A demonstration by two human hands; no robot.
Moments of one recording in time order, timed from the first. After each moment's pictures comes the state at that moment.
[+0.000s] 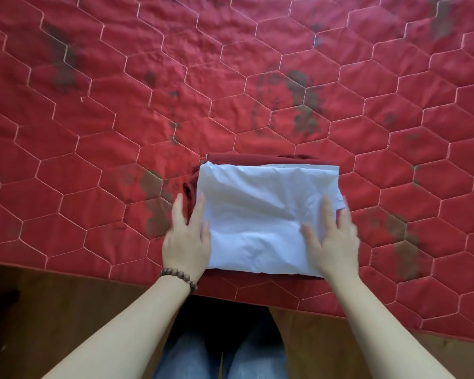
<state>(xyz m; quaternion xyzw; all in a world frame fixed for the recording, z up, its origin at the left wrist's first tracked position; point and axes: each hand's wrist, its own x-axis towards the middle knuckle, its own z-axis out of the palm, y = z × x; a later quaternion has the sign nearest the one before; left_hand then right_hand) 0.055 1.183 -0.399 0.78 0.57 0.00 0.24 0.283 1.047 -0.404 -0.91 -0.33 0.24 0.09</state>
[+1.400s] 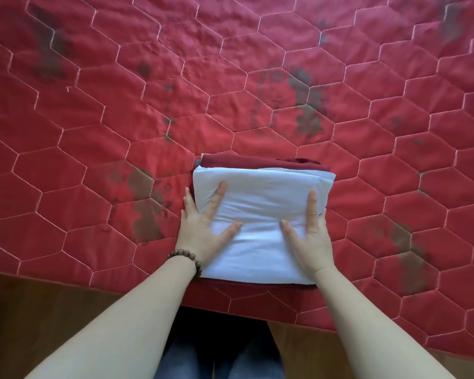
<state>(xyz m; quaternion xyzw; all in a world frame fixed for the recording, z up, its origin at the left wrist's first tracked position) 0.080 1.196 -0.460 0.71 0.54 -0.02 0.44 0.276 1.067 -0.462 -0.86 -0.29 0.34 0.26</state>
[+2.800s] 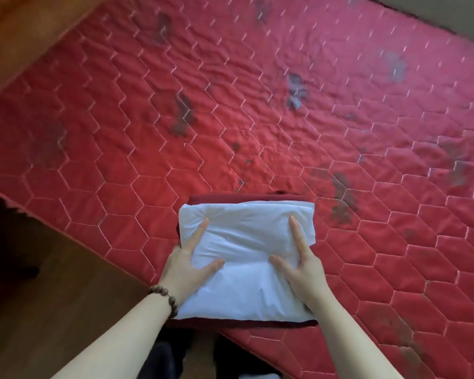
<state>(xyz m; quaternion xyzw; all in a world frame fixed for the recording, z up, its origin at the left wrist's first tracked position) -0.042 1.219 -0.318 0.63 0.61 0.11 0.47 0.213 1.161 -0.312 -0.74 -0.43 0.45 0.27</state>
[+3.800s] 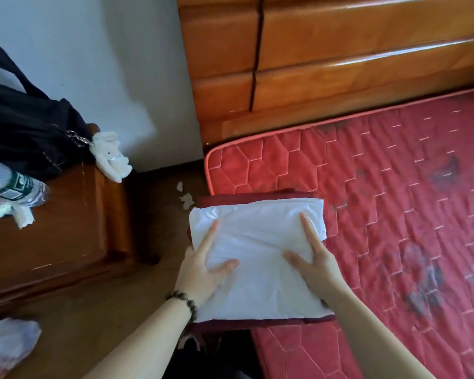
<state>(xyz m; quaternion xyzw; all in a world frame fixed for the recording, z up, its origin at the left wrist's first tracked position) -0.565 1.407 -0.351 0.33 0.80 0.34 0.38 -0.354 1.553 -0.323 -0.53 -0.70 0.48 0.06</state>
